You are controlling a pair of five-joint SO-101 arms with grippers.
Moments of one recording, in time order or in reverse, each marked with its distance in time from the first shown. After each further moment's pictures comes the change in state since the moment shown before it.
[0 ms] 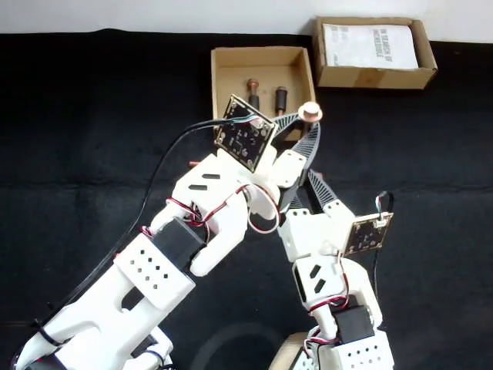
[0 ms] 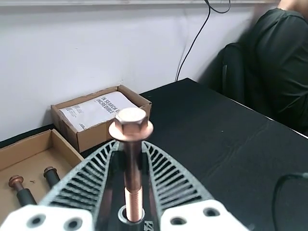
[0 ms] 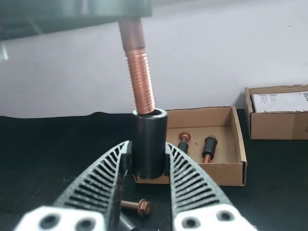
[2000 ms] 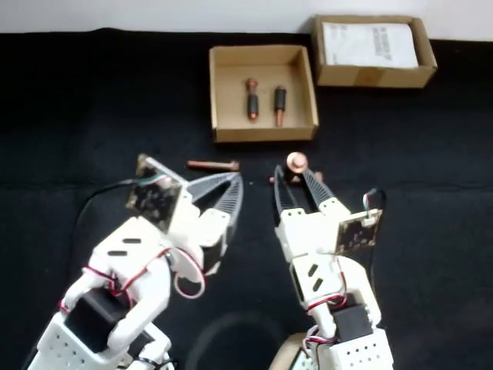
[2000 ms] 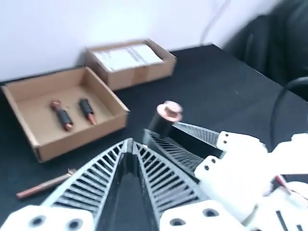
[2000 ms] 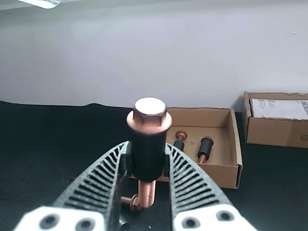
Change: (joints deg) left arm -5.8 -37.7 15.4 32.5 2.5; right arm 1.1 0.1 0.1 0.1 4.9
